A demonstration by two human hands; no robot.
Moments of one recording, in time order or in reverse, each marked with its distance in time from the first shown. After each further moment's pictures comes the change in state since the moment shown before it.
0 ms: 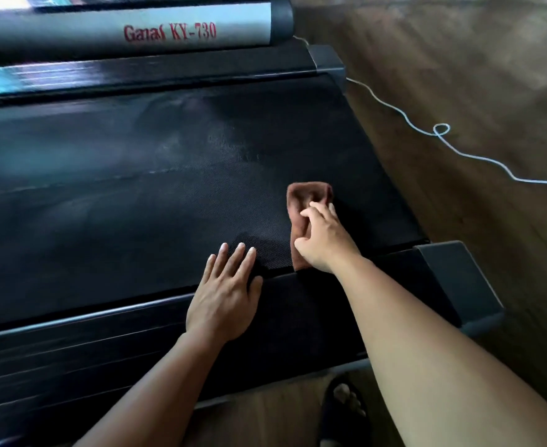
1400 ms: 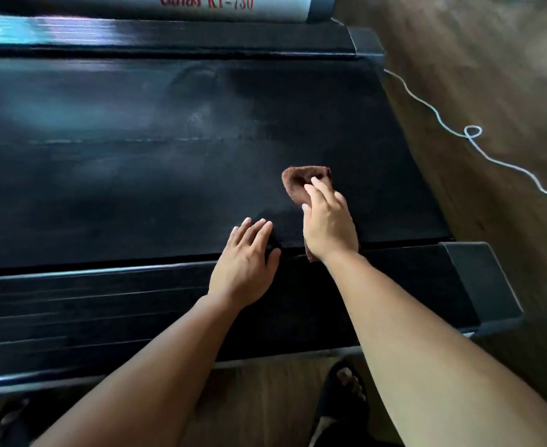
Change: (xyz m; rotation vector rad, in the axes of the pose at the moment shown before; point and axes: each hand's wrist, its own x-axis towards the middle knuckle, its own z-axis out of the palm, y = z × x) left_hand -0.006 -0.001 -0.019 -0.216 0.034 -0.071; right_hand -0.009 -0.043 0.036 -0.121 0.254 -0.153
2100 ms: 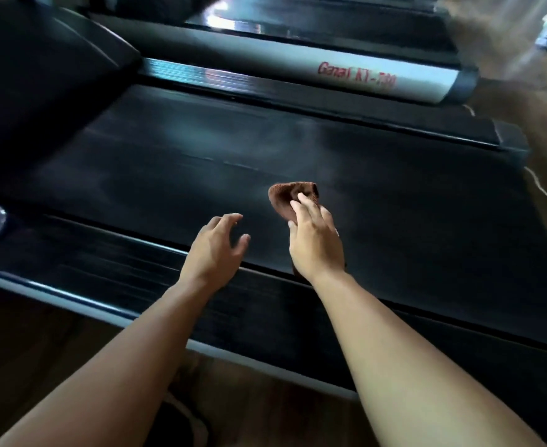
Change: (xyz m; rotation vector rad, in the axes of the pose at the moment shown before) left_hand -0.109 -0.195 -0.198 -0.183 0.422 -0.429; right_hand -0.030 -0.281 0.054 0.071 -0.044 -0.411
